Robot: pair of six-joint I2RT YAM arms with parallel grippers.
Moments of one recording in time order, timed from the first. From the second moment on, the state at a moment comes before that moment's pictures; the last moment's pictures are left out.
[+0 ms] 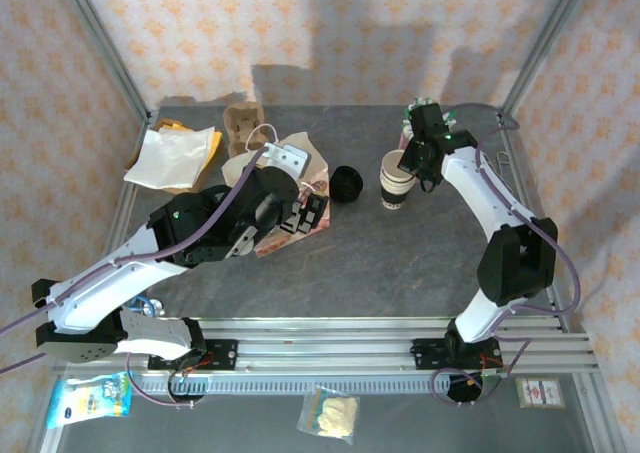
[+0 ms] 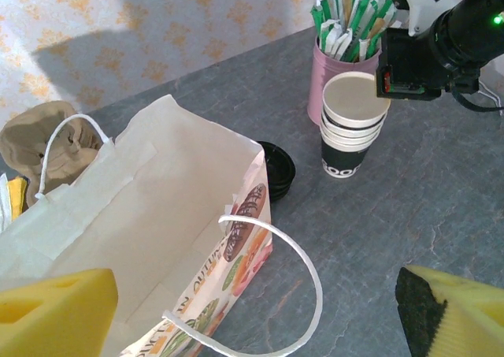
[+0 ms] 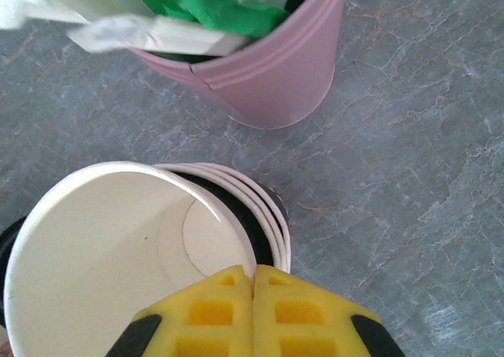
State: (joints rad) left arm -1.07 1.28 1.70 -1.09 -0.61 -0.36; right arm 0.25 1.66 1.51 -0.91 0.14 0.67
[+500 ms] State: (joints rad) left arm -1.07 1.28 1.69 -1.06 -0.61 -0.36; right arm 0.25 1.57 1.62 -1.00 0.13 0.66
